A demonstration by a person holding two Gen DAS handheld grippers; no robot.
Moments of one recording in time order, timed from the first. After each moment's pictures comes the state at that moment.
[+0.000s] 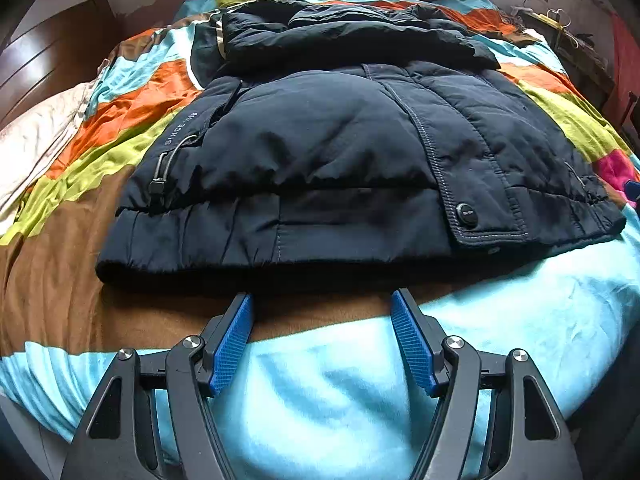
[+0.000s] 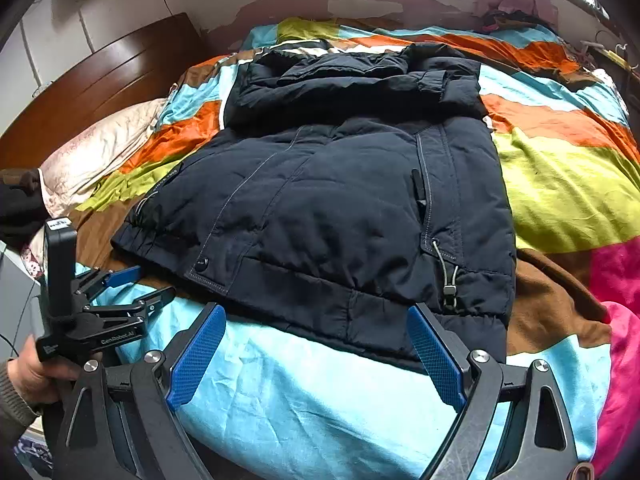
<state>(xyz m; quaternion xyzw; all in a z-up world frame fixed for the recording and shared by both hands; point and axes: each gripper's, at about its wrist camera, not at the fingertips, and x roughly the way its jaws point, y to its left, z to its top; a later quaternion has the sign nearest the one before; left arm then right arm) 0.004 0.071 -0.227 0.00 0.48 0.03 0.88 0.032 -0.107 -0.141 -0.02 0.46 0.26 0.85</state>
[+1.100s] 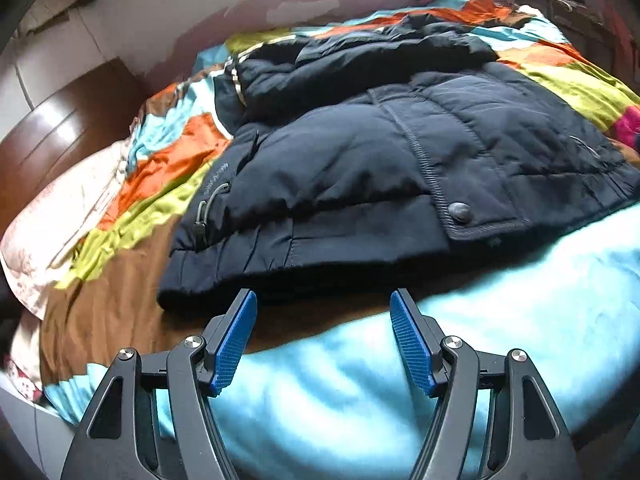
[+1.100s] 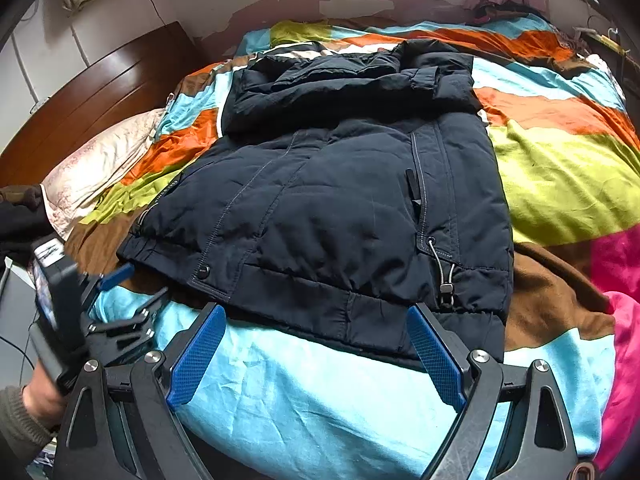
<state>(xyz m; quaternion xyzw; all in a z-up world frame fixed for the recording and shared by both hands) -0.019 0.042 -0.213 0.13 0.43 0.09 0.89 0.037 -0.115 -0.140 0.01 0.46 0.26 0.85</state>
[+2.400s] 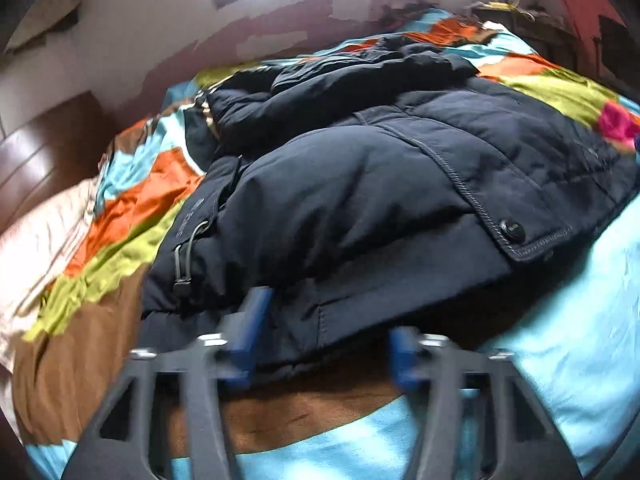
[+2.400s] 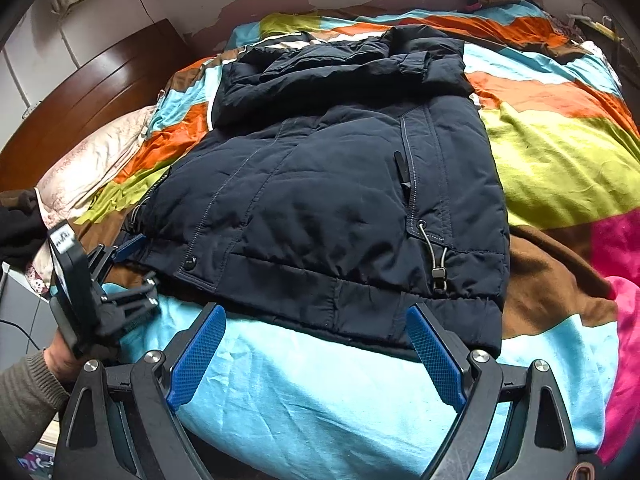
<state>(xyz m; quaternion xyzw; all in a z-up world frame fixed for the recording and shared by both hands) 0.016 0.084 -0.237 0.12 0.38 0.01 0.92 0.039 -0.123 -0.148 0.01 0.48 0.25 0.84</state>
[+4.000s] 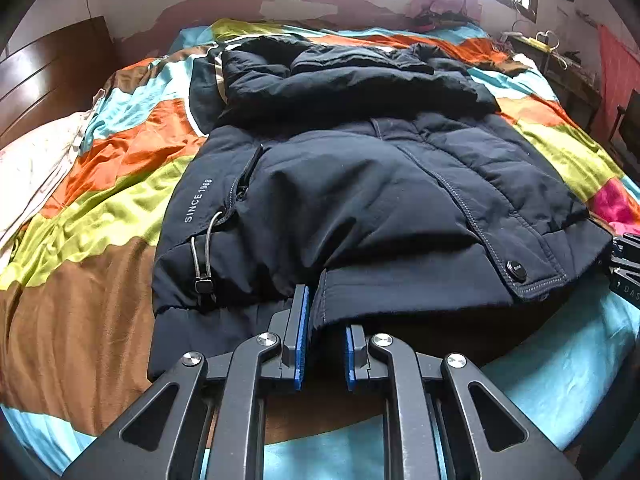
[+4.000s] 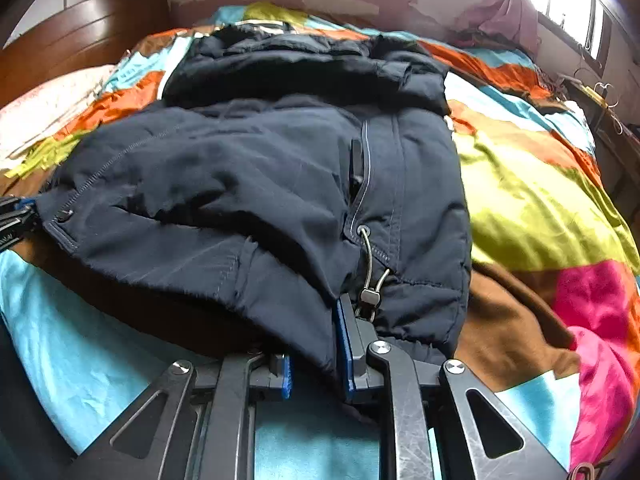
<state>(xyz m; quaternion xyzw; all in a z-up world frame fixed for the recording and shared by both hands) 0.031 0.105 -0.192 0.00 0.43 0.00 0.90 0.062 -0.108 -0.188 -0.12 0.43 0.17 0.88</state>
